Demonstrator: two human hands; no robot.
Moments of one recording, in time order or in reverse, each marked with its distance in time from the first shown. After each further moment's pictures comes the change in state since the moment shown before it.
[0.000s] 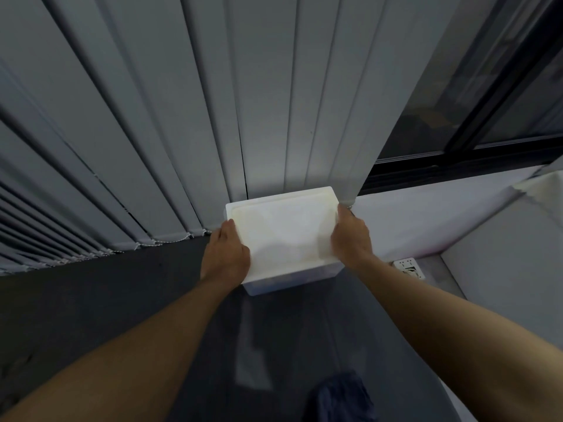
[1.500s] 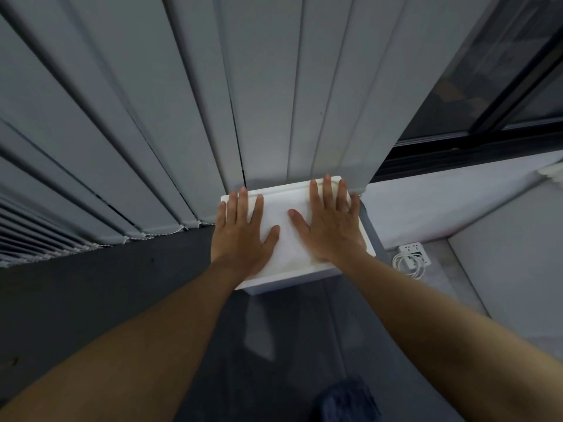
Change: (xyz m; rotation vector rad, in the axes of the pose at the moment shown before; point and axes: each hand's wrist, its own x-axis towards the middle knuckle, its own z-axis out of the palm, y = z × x) left_hand 0.043 0.014 0.028 0.487 0.092 0.284; right_hand 0.025 -0.028 0.045 -0.398 0.018 -0.255
